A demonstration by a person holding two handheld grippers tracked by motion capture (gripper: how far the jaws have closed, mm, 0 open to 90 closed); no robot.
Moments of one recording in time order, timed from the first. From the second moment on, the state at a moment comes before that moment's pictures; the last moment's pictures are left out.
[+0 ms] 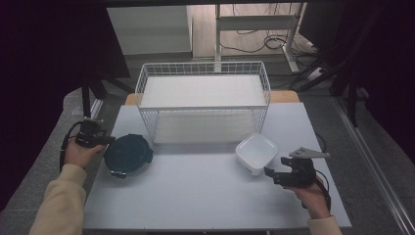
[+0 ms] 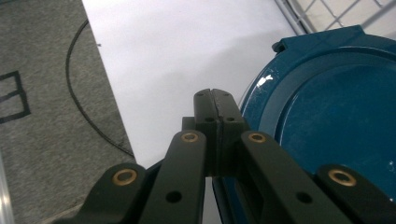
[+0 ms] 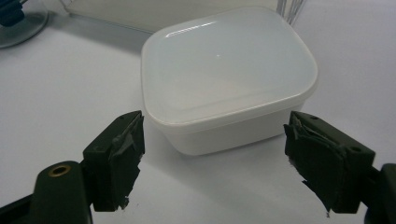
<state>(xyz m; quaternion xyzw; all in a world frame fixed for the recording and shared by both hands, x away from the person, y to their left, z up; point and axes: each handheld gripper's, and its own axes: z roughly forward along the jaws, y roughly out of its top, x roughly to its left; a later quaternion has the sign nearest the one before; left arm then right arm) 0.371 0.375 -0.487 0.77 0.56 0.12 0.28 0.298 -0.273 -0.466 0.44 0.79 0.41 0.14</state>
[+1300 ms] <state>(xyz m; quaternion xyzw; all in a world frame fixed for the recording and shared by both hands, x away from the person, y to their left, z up) 0.318 0.275 -0.487 0.82 0.47 0.08 0.32 0.298 -0.263 -0.462 0.43 0.79 0.41 0.14</state>
